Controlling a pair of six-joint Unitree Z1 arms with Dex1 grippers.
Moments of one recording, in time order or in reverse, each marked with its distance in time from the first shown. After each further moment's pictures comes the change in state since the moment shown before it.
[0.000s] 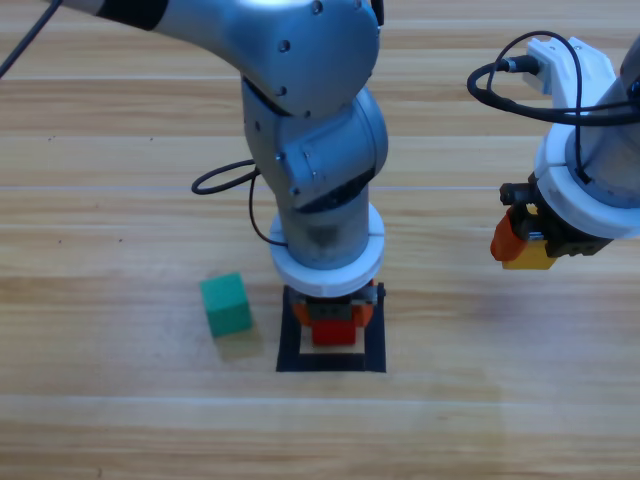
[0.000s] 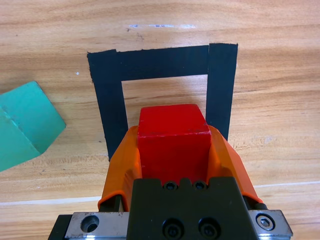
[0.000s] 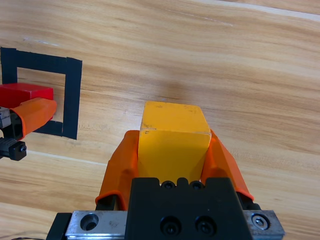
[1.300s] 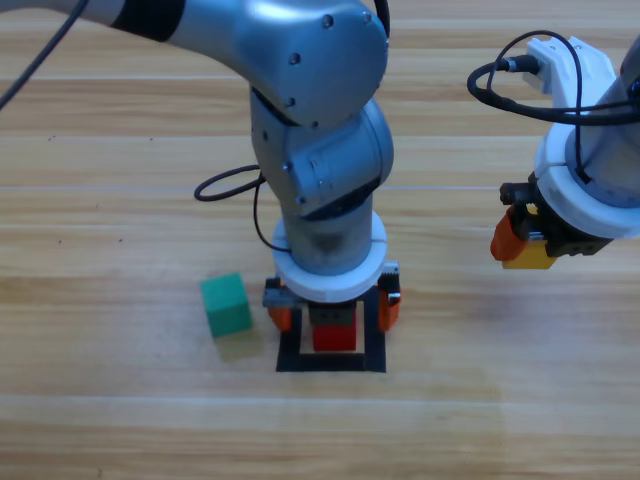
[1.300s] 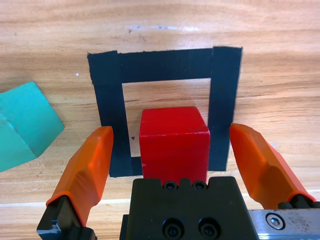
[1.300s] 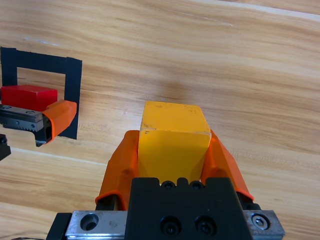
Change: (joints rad) arm 0 -0.007 0.013 -0.006 0.000 0.015 -0.022; arm 1 0.000 0.000 -0.001 0.000 0.000 0.000
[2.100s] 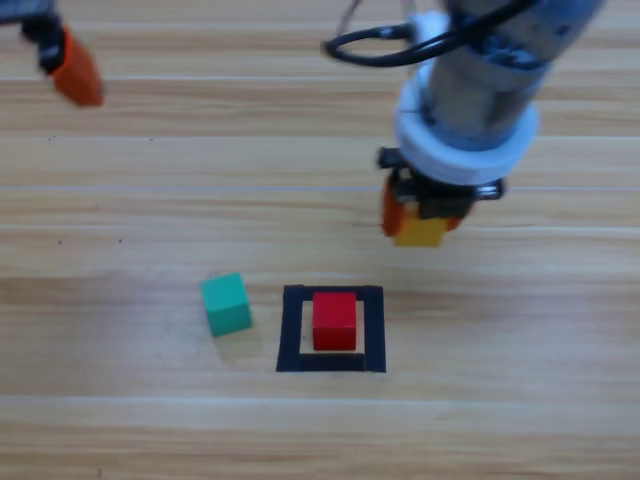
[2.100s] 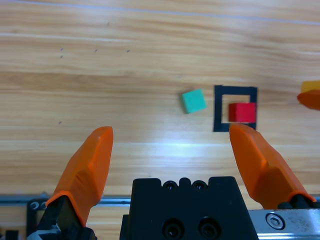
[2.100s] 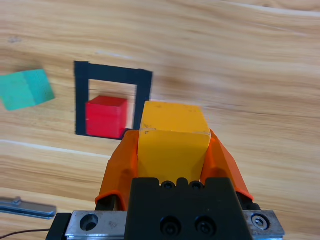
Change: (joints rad) arm 0 -0.026 -0.781 0.153 0.358 0.345 -0.026; arm 1 0.072 0.282 -0.571 0.381 0.057 0.118
